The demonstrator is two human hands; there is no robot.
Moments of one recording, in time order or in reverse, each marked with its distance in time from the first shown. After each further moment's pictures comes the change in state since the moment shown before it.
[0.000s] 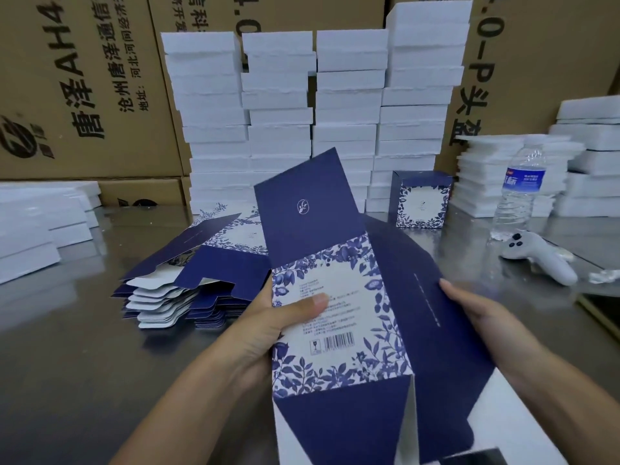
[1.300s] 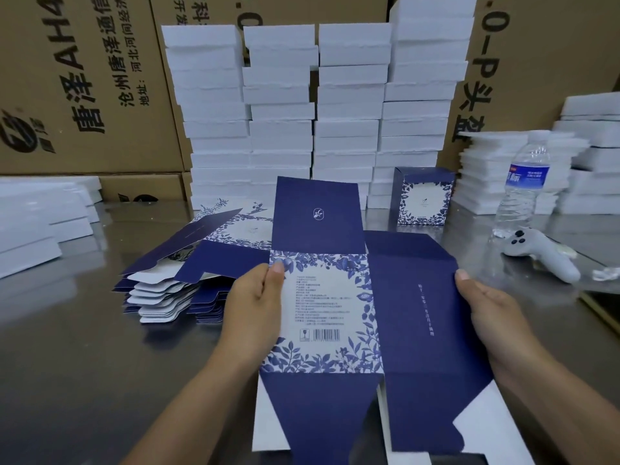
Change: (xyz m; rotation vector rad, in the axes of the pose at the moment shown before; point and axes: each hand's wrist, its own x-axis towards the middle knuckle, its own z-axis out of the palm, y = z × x) left_hand 0.013 -0.005 -0.009 0.703 0.453 0.443; right_hand 0.009 0.010 -0.003 -0.264 0.366 -0.276
